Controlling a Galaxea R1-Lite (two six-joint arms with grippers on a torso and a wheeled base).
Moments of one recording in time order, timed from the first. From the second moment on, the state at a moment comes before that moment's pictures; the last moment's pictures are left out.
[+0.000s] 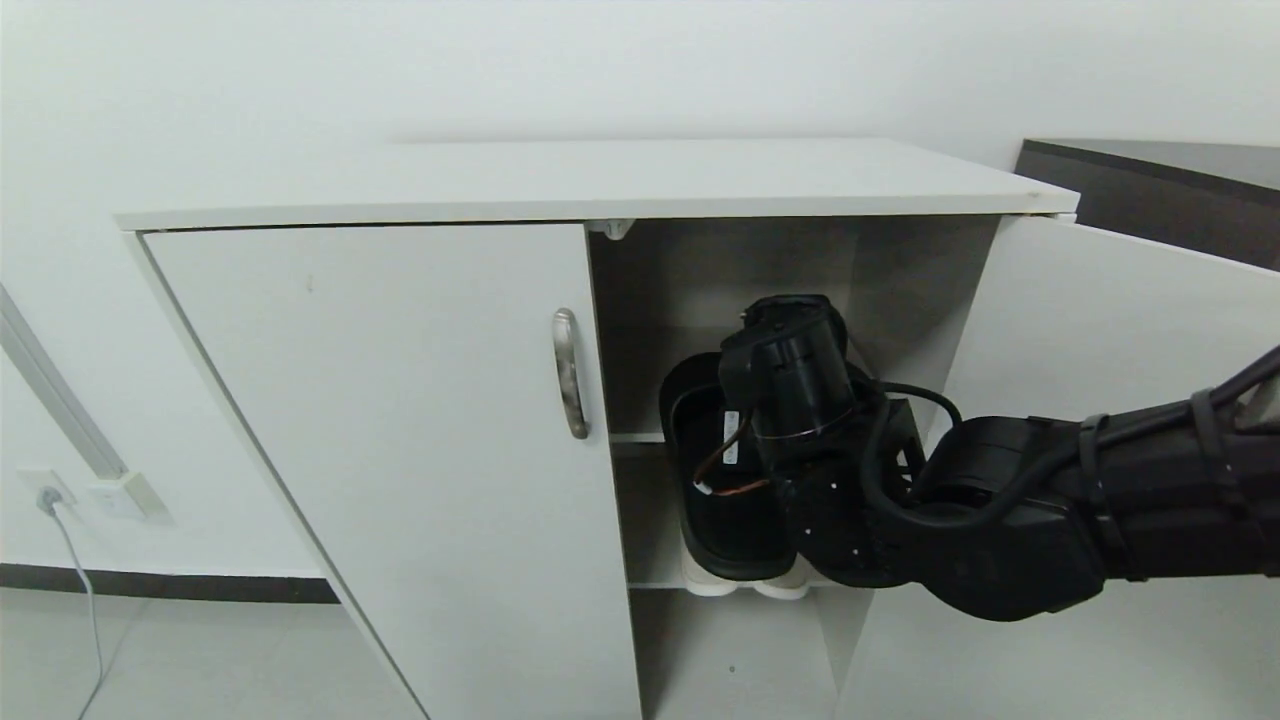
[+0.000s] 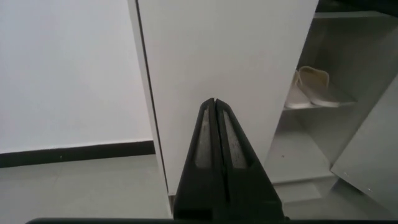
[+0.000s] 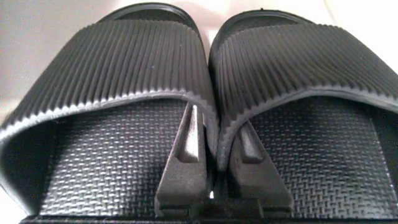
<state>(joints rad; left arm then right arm) 0.00 0.00 0.00 0.00 -0.07 0.00 0.90 1.96 -1.33 -0.24 -0.83 0.35</state>
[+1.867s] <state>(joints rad) 0.00 0.00 0.00 0.00 -0.06 -0.01 0.74 2.29 -1.90 -0.01 -0.76 0.30</state>
